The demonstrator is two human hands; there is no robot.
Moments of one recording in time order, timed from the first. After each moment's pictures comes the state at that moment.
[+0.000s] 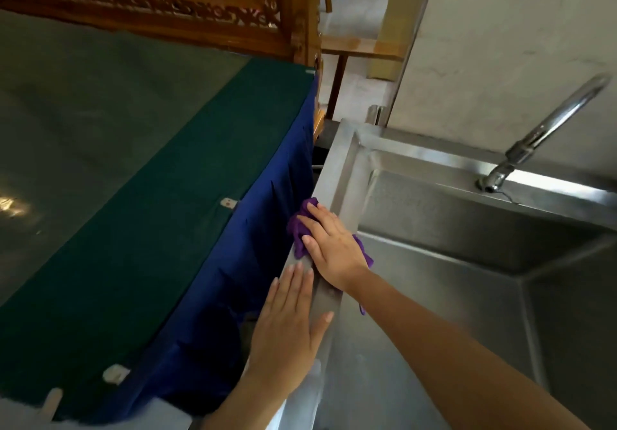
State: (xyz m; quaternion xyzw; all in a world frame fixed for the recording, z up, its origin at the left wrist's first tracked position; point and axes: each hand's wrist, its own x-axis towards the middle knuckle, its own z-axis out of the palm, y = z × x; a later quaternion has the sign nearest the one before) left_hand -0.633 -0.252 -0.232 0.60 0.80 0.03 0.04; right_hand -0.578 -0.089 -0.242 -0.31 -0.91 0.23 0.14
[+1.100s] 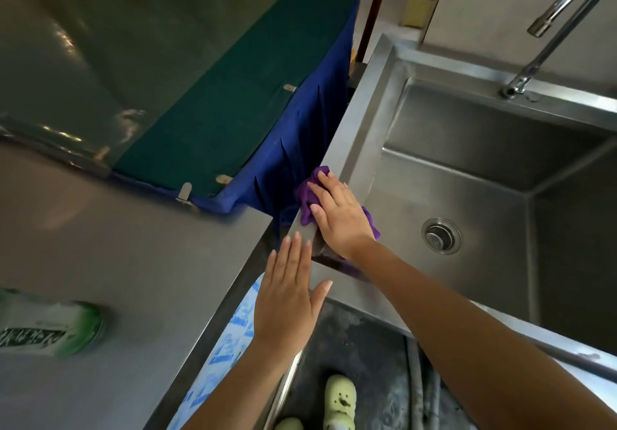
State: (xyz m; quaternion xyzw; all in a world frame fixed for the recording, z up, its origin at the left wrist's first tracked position) left_hand -0.576 -0.481 -0.238 0.55 0.83 0.06 0.03; right_hand -0.532 -0.314 -0.230 -0.31 -0.92 0.22 0.12
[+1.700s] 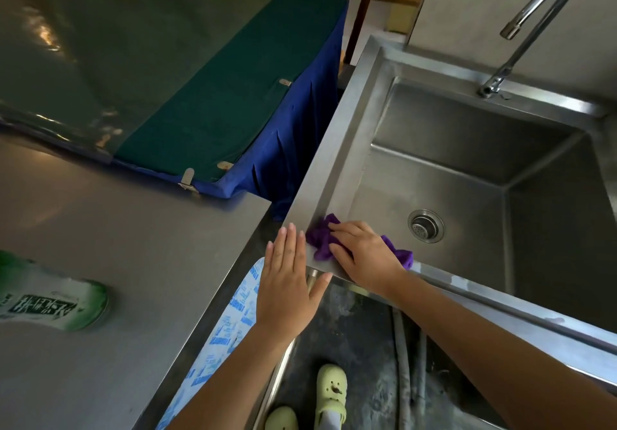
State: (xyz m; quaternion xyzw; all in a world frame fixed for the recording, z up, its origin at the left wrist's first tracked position) left_hand -0.570 -0.500 -0.244 0.55 0.83 0.10 0.05; right_hand -0.457 -0.371 -0.211 -0.30 -0.93 0.23 0.04
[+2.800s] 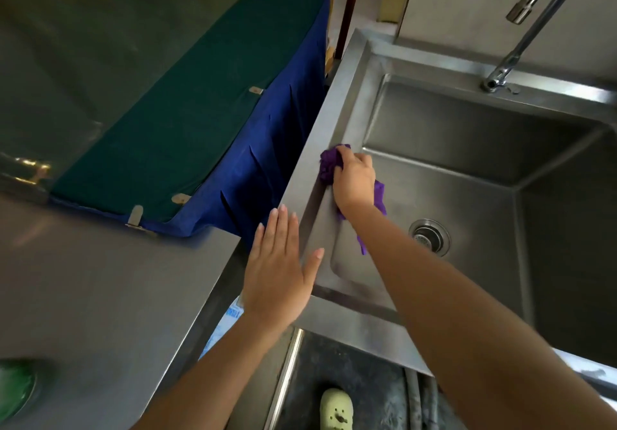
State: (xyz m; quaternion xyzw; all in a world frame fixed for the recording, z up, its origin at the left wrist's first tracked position) left_hand -0.593 -0.407 -0.236 0.56 0.82 0.09 0.04; right_hand -0.550 -0.212 -0.242 -0.54 -0.77 0.26 0.22
